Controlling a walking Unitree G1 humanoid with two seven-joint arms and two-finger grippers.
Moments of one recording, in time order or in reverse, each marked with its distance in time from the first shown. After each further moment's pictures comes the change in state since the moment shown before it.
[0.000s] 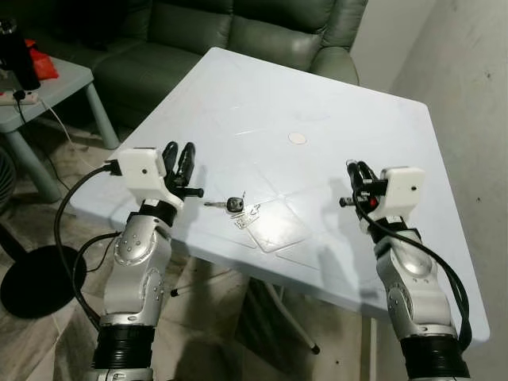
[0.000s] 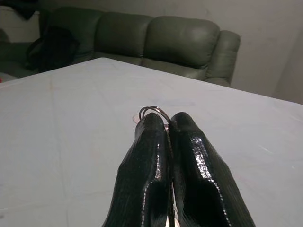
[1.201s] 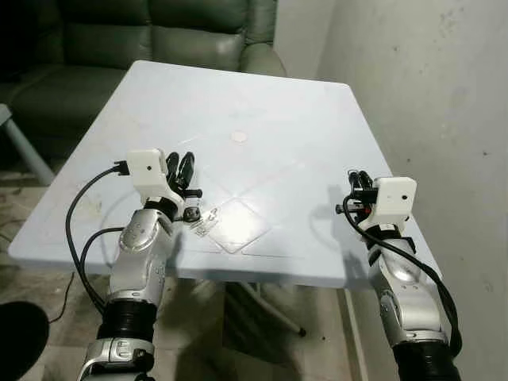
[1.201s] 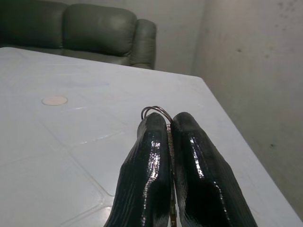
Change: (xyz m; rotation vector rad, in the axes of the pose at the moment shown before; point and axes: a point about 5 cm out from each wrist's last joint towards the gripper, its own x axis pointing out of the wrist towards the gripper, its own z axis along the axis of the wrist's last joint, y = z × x) left arm 0.020 0.007 -0.020 -0.025 0.114 0.004; right arm -0.002 0.007 -0.011 -0.054 0.037 -0.082
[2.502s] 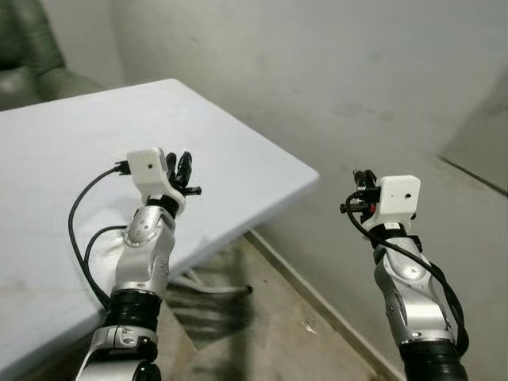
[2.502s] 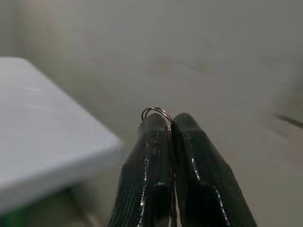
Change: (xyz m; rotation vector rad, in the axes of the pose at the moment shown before) left arm 0.010 -0.014 -0.010 -0.024 0.016 0.011; right arm -0.002 -0.016 0.000 -0.065 0.019 -0.037
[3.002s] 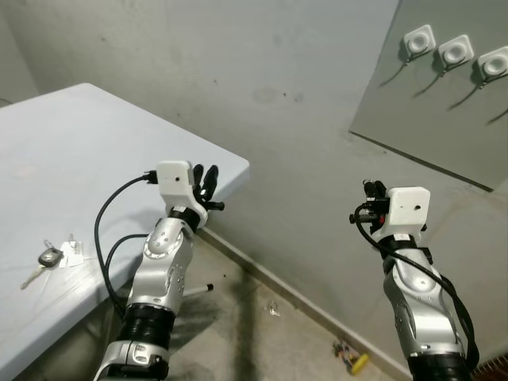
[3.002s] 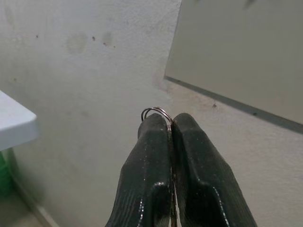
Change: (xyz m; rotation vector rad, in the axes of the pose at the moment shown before) left arm -0.011 -0.016 -0.012 0.028 0.044 -0.096; right arm -0.012 -0.002 -0.006 0.002 0.007 -0.015
